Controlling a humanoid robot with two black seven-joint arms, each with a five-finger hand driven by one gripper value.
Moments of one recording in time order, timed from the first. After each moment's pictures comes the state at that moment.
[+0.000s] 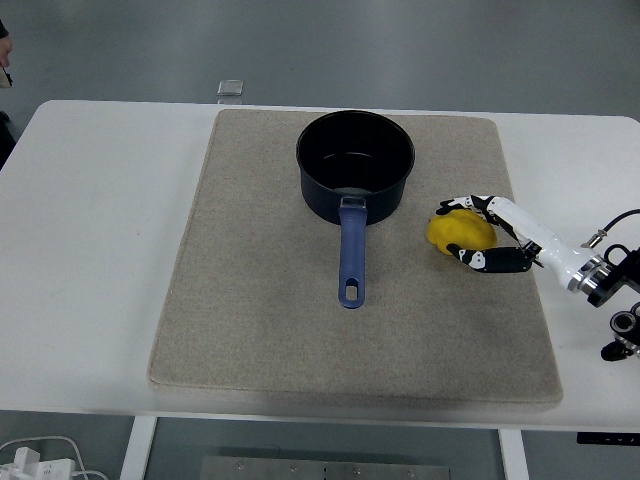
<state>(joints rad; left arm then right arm) -0.03 0.00 -0.05 -0.17 -0.05 0.02 0.07 0.65 -0.60 0.40 1.15 -1.03 -0.10 0.47</state>
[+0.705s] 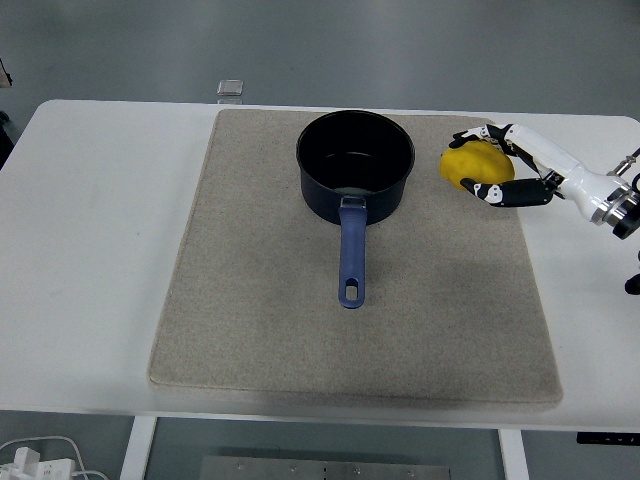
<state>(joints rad) -0.04 0.00 -0.05 -0.18 -0.05 0.02 0.07 0.90 -0.66 0.32 1.15 -0.95 -0.07 0.46</state>
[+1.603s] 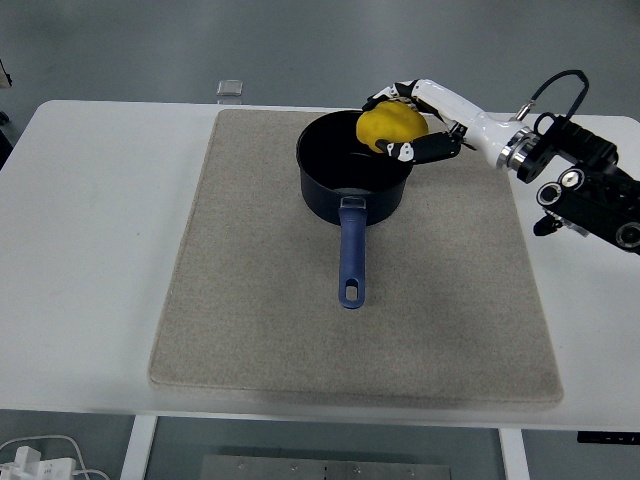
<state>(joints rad) -0.04 0.00 -0.05 -0.18 -0.05 0.02 0.07 1.15 -0.31 0.12 0.87 -0.85 -0.07 0.43</state>
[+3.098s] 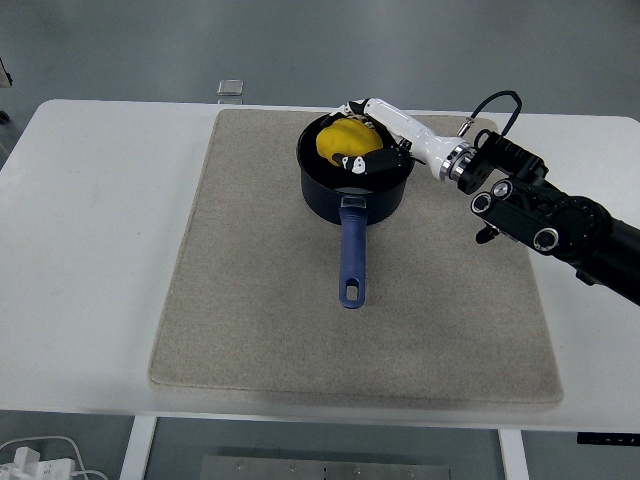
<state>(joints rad) -0.04 0.00 -0.05 -0.17 -0.05 0.02 0.07 1.13 -0.10 0.11 0.64 -0.85 -0.07 0.43</state>
